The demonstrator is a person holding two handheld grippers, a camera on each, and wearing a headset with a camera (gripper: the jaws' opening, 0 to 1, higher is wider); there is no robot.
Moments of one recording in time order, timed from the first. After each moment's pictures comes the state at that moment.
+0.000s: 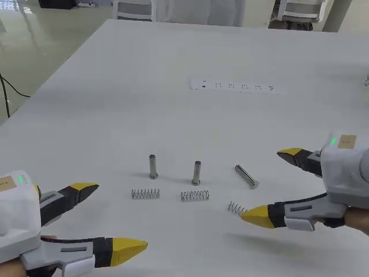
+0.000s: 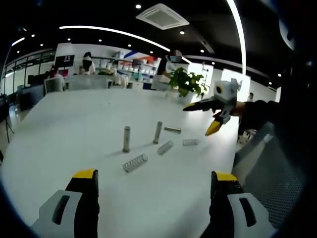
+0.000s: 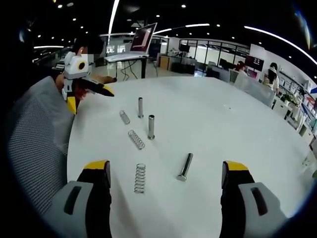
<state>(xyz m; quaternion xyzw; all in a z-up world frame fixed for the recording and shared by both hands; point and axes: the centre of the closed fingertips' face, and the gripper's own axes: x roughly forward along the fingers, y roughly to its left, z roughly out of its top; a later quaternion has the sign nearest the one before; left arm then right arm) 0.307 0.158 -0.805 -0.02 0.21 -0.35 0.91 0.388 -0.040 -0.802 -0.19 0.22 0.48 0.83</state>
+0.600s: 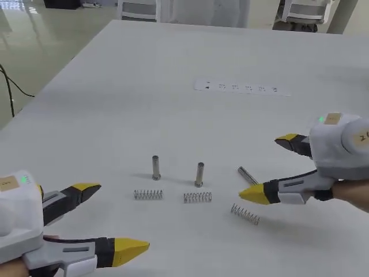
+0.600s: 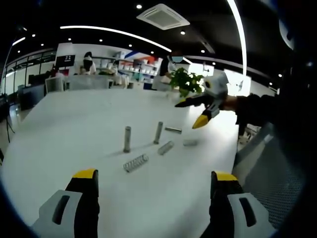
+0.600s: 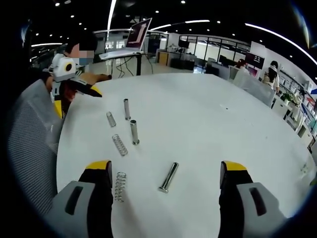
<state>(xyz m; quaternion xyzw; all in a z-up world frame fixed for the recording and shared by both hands) 0.308 0.159 -0.805 -0.02 0.21 -0.35 0.91 0.424 -0.031 -0.802 -0.21 0.24 0.47 0.82</state>
